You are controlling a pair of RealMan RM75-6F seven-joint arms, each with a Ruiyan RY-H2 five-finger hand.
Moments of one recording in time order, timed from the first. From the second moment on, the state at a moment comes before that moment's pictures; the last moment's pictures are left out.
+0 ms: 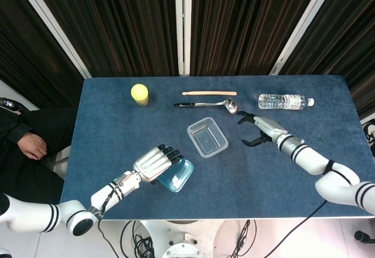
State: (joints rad) left arm -0.98 -1.43 0.05 -1.71 1.21 0.92 0.50; right arm 0.89 -1.18 0.11 -1.31 -1.50 0.44 0.97
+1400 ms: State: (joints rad) left arm -1.16 -1.43 -0.15 -1.57 1.13 0.63 0.44; right arm 0.72 -1.02 0.11 -1.54 -1.51 0.87 0.85
